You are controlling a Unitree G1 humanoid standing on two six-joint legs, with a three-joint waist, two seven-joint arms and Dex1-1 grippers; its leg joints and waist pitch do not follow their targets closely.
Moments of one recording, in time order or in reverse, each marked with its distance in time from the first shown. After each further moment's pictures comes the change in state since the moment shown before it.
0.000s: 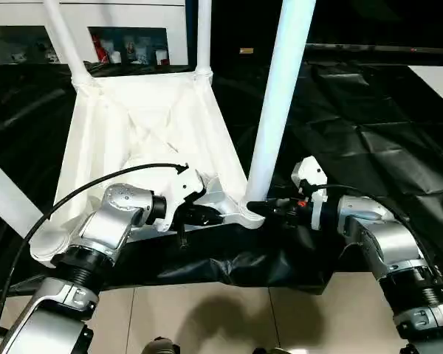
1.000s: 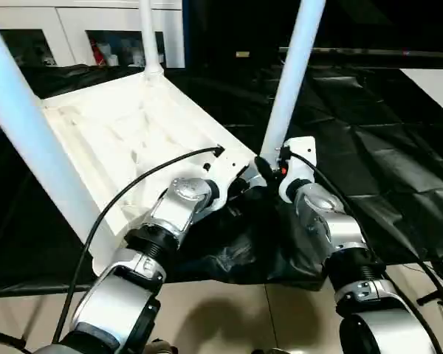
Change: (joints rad) left arm -0.211 -0.291 0.028 0.330 0.113 0.007 0.556; right arm -0.144 0.278 -0.162 0.287 -0.107 -0.088 -0.685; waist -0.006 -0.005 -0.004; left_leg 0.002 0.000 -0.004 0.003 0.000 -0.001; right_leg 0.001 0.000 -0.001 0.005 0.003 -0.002
